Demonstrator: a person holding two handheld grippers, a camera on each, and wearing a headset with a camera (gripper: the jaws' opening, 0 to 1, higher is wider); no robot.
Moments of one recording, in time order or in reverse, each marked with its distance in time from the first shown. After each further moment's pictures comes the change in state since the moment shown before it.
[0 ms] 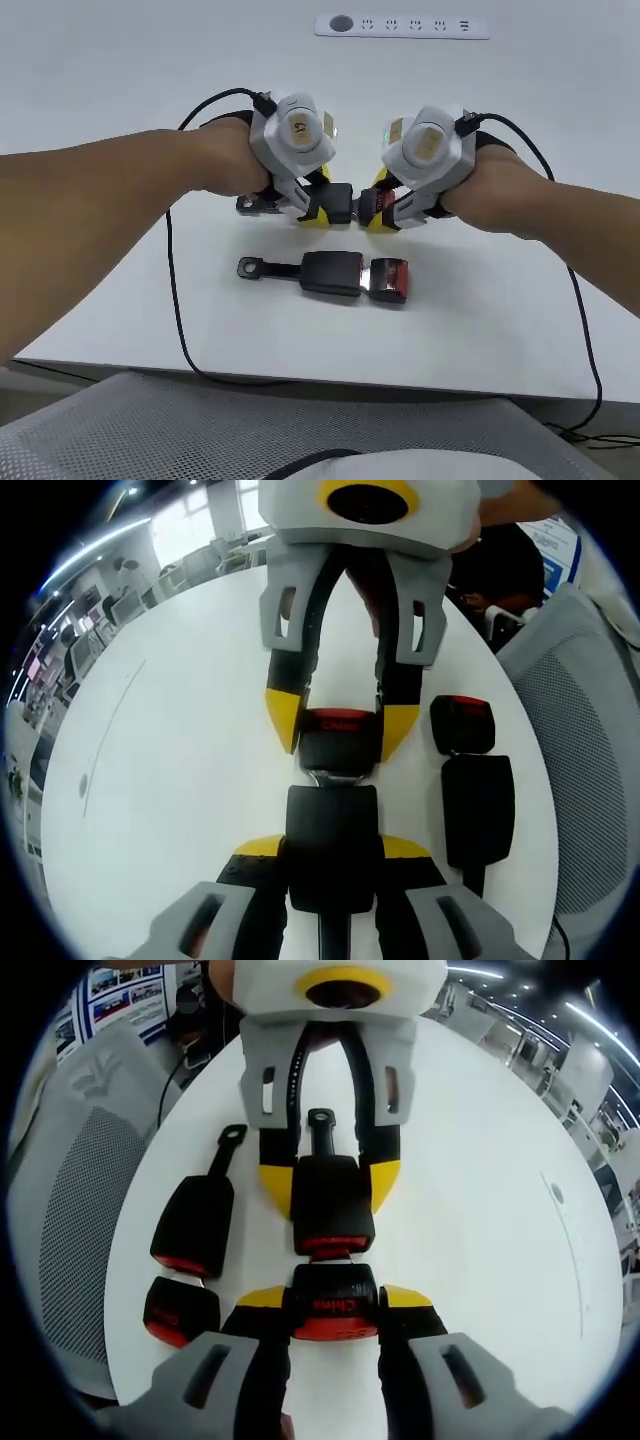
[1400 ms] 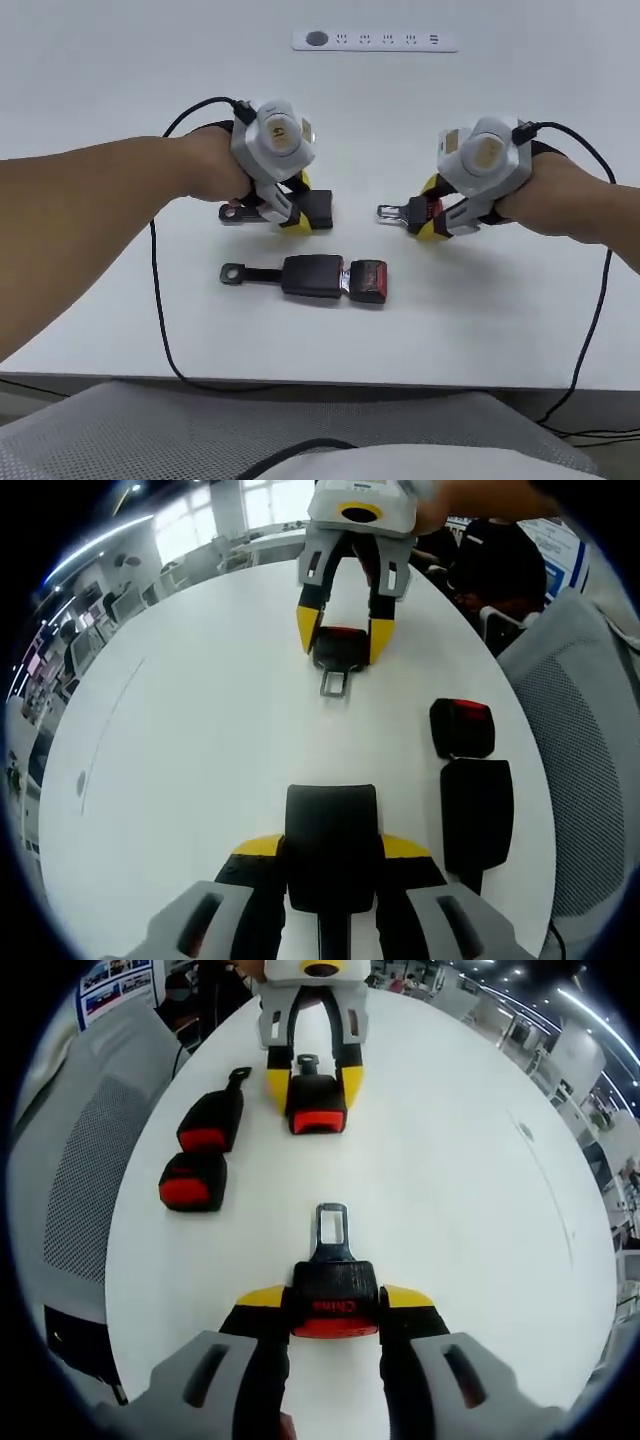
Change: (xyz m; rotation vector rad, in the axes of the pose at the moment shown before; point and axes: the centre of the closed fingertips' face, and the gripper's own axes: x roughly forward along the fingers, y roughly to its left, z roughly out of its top) left arm 0.002 -0.007 0.004 -0.011 0.000 -0.007; right arm -0.061 -0.006 -0.100 0.043 0.090 -0.041
